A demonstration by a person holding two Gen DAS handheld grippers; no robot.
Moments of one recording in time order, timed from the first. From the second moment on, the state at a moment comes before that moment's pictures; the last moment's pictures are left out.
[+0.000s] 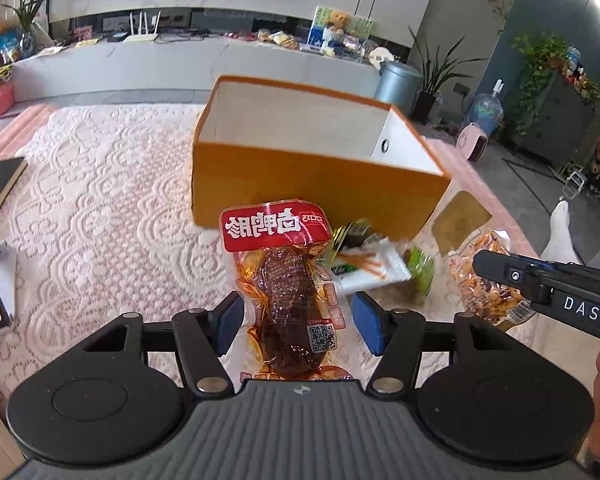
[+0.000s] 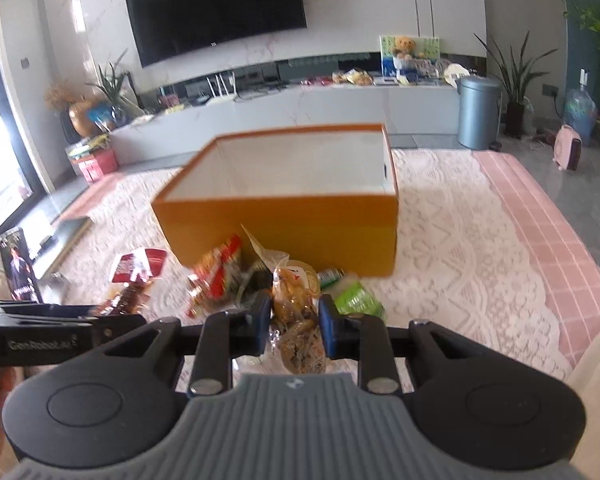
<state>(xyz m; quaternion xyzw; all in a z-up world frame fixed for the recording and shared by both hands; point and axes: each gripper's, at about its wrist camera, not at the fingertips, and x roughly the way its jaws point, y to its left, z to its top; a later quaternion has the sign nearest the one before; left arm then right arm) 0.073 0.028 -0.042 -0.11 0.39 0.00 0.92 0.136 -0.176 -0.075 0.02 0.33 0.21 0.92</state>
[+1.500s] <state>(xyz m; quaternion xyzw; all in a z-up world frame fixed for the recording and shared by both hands) 0.286 0.031 -0.034 -0.04 0.39 -0.01 0.92 0.356 -0.093 -0.064 -0.08 0.30 0.20 0.93</state>
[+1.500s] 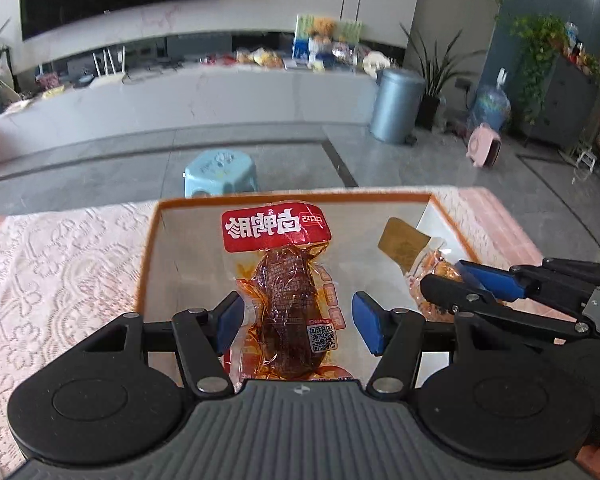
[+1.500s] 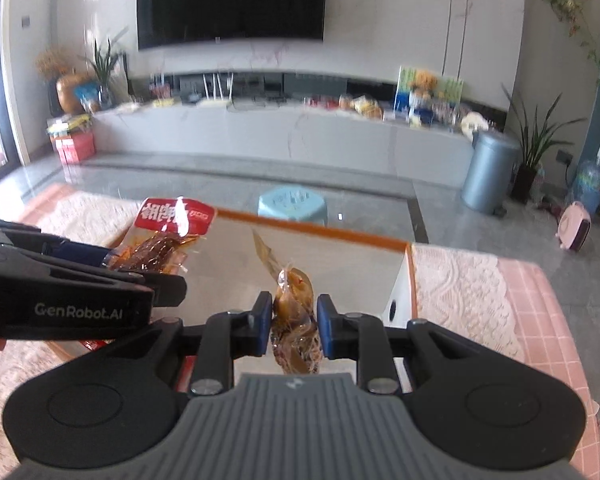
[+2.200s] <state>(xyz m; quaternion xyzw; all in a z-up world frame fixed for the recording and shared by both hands) 0.331 0.038 -0.096 -0.01 0.53 -0.03 0.84 0.413 -0.073 -0.124 -0.15 0.43 0.20 0.87</state>
